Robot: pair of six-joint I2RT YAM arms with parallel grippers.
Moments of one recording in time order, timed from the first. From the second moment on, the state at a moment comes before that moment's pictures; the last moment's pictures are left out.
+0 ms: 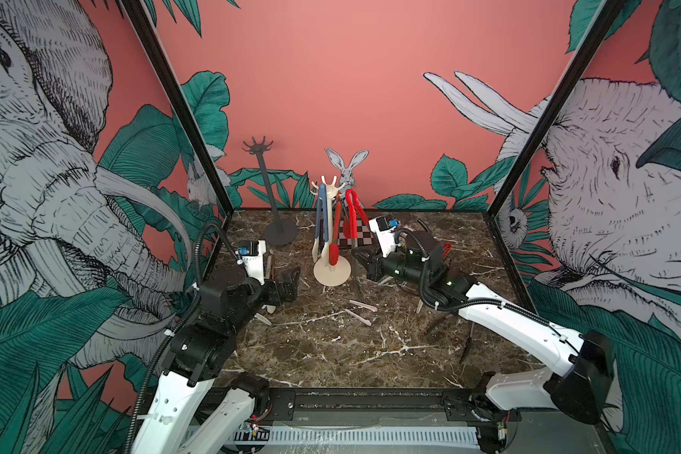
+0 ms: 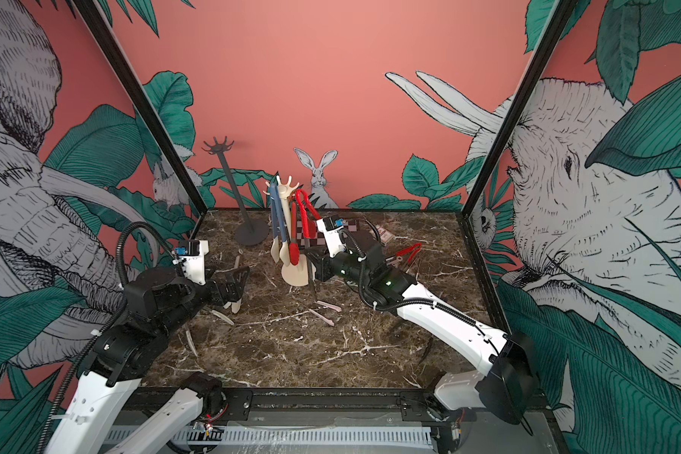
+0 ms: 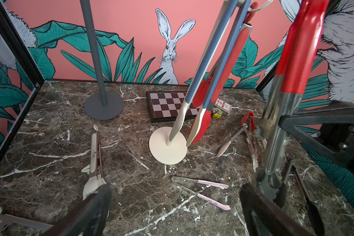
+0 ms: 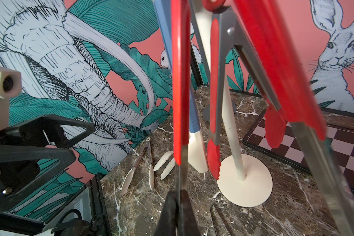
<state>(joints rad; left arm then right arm) -0.40 0.66 1.02 -0.73 -0.02 -0.27 0.82 1.35 1.16 -0.03 -0.22 0.34</state>
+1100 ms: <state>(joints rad) -0.40 0.47 0.89 -0.47 0.07 -0.13 0.86 1.47 1.25 -0.05 -0.22 0.37</state>
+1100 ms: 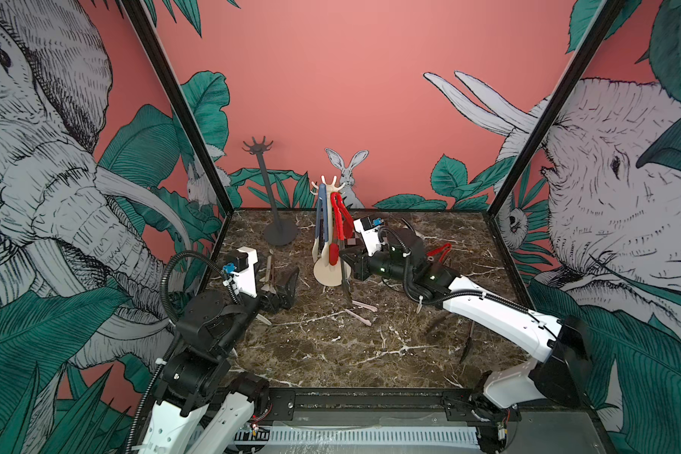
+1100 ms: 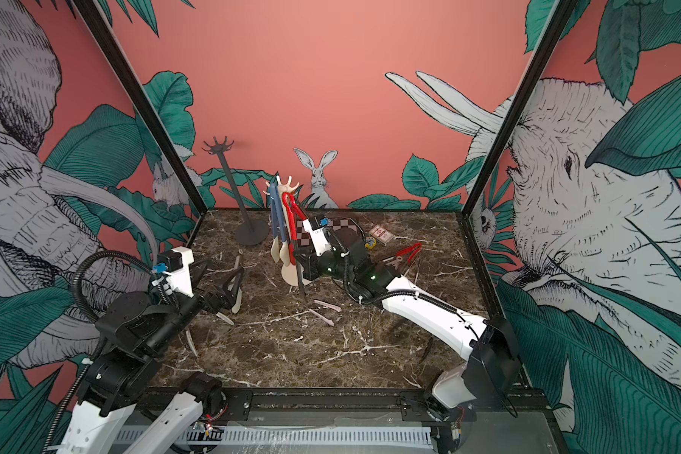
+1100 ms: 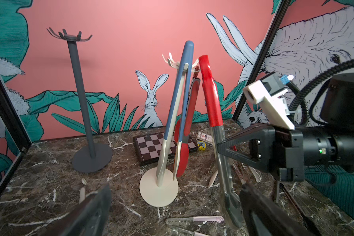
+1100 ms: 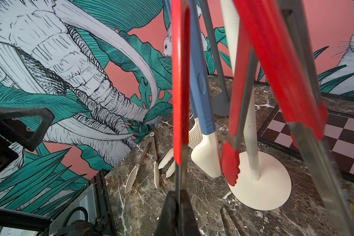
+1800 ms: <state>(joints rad) -0.40 0.45 0.87 -0.43 0.07 -0.08 0.87 1.50 1.26 -0.06 -0.18 0.38</state>
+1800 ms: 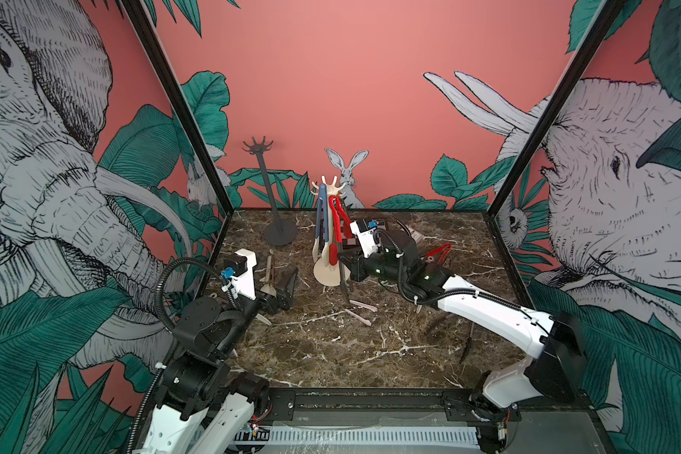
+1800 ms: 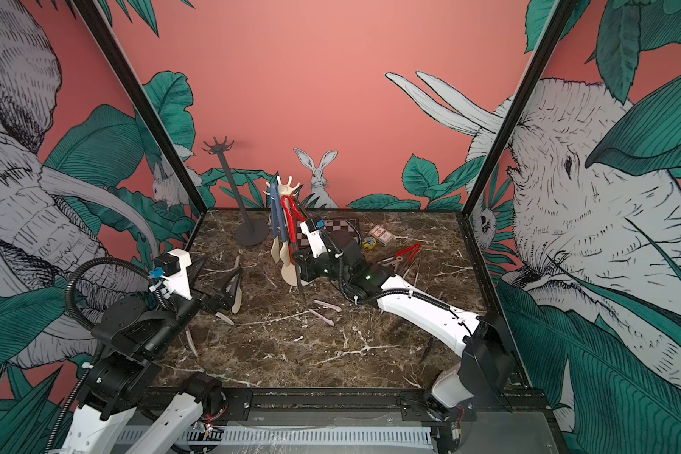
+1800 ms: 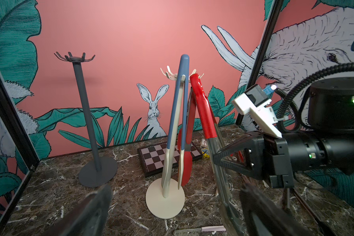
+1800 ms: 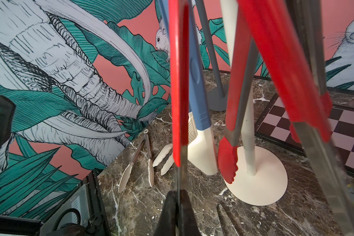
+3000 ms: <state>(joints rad) -0.40 0.54 0.87 -0.35 0.06 -0.12 0.88 1.58 1.35 -0.10 -0.13 0.36</state>
